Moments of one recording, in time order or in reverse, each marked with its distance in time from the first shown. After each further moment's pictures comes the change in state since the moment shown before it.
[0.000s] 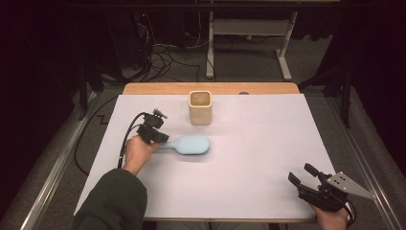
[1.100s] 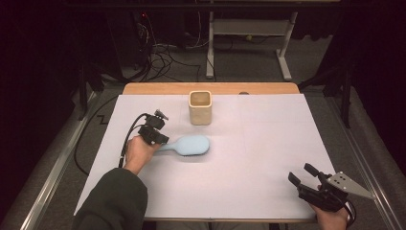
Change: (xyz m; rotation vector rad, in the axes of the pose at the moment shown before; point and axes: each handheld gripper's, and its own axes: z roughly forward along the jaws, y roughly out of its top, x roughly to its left) left arm -0.001 0.000 0.007 0.045 -0.006 0.015; right arm -0.001 0.000 0.000 0.000 0.003 0.007
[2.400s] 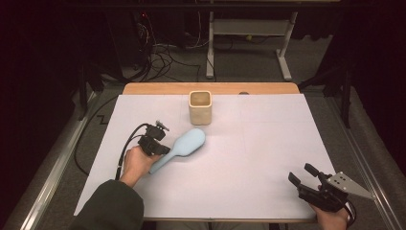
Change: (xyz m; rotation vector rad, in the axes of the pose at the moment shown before) left arm -0.017 -0.028 0.001 0.014 -0.071 0.044; right arm 0.001 0.000 -0.001 -0.002 -0.006 -0.008
